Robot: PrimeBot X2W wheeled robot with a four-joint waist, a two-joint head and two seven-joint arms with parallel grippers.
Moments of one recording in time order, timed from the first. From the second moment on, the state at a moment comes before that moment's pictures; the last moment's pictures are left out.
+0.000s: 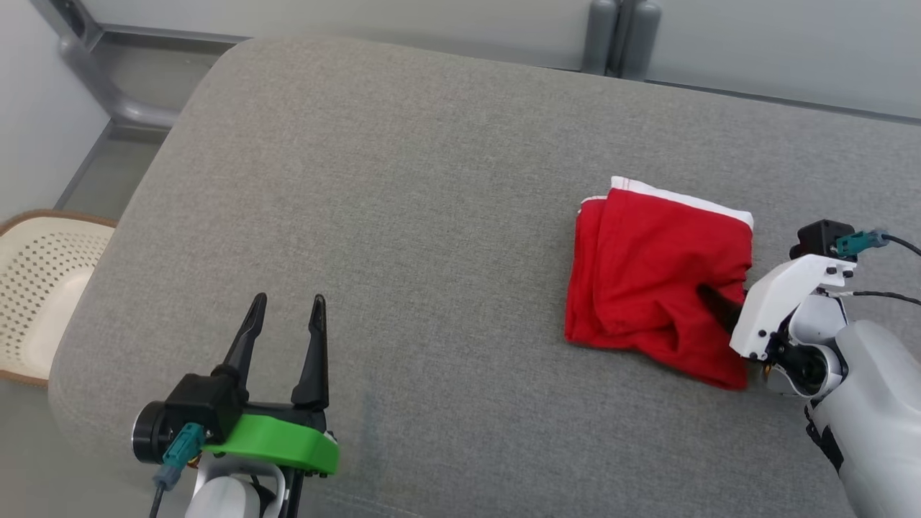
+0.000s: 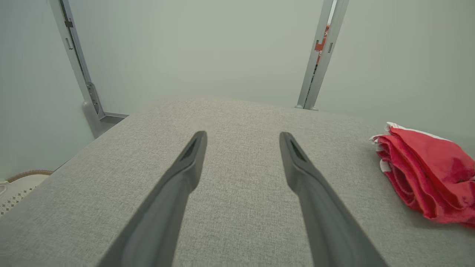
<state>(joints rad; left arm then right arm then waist) -0.12 0.07 -0.17 0.20 -0.26 -0.09 -0.26 -0.54 -0.29 0.20 0.76 0.69 0.13 0.39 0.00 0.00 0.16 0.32</state>
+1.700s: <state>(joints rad) -0.19 0.15 -0.20 0.11 -0.24 -0.08 -0.20 -0.79 -0.86 0.66 0.46 0.93 0.13 0.31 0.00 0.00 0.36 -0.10</state>
